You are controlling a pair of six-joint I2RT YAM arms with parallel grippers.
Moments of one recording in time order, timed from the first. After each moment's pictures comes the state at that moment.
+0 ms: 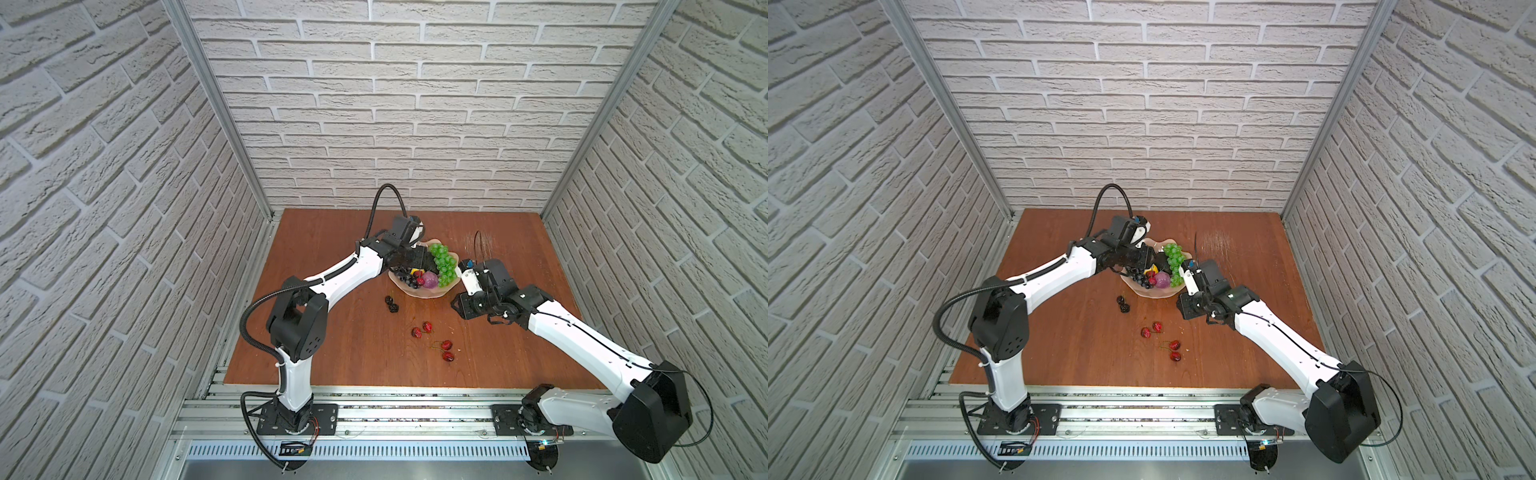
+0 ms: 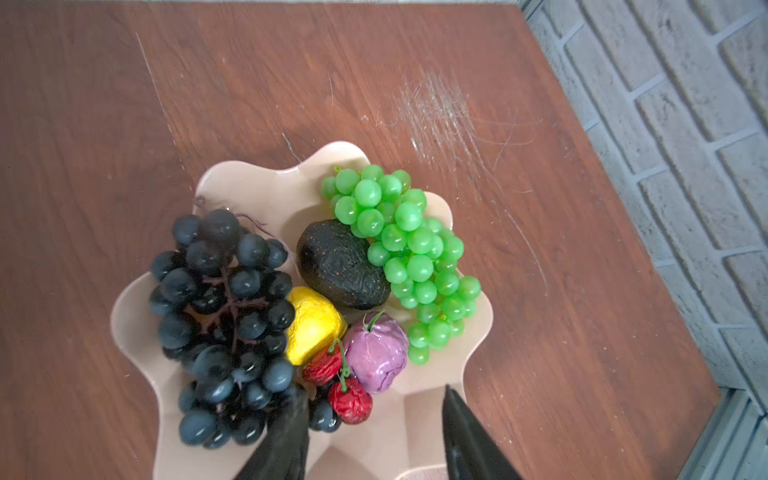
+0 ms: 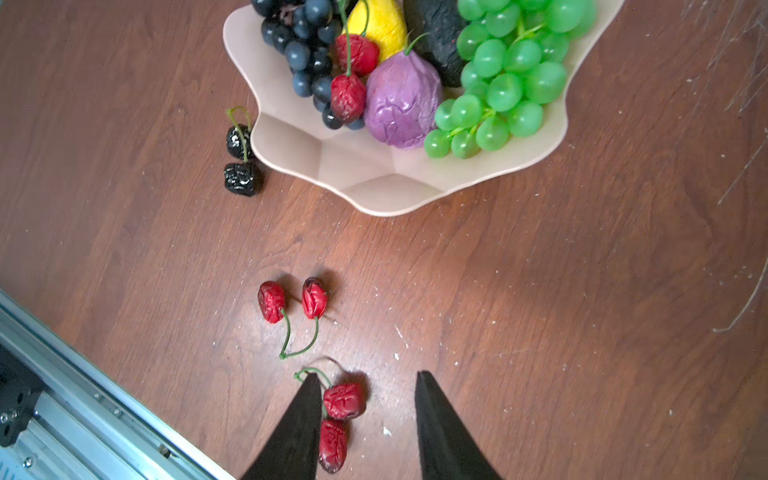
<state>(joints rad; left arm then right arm) -0.65 1.82 1.54 -0.47 0.14 -0.34 0.53 1.22 0.94 -0.73 -0.06 0.24</state>
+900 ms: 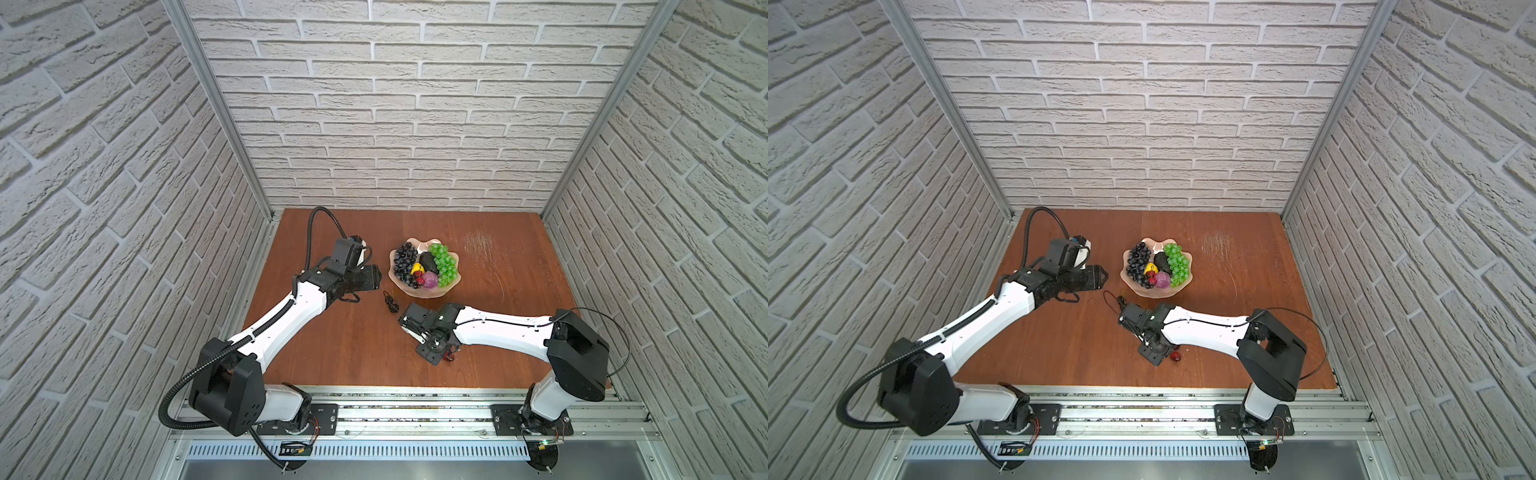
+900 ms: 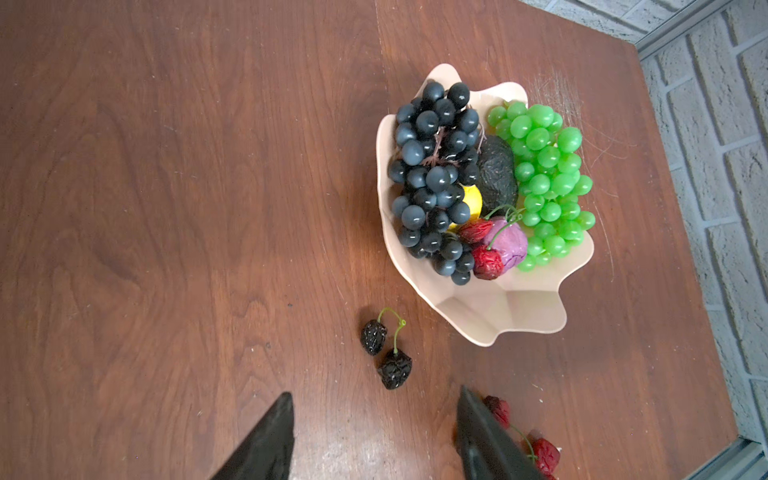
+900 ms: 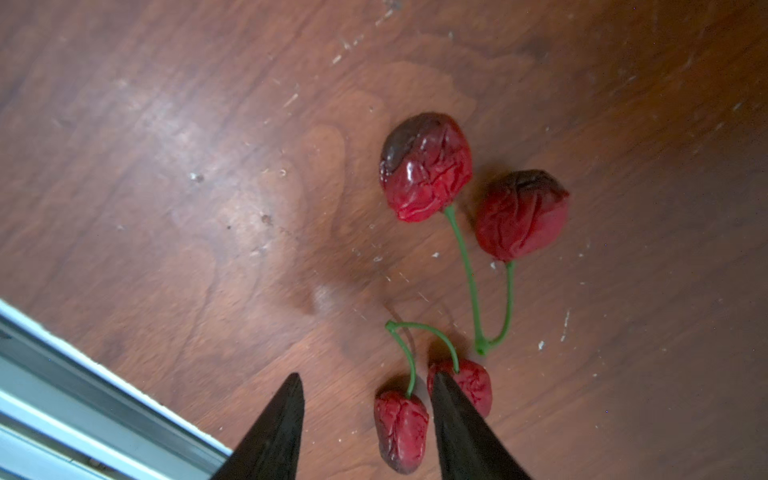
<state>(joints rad) -0.46 1.35 1.03 -0.50 0.09 -0.45 0.97 1.69 1.08 -0.91 0.17 0.14</state>
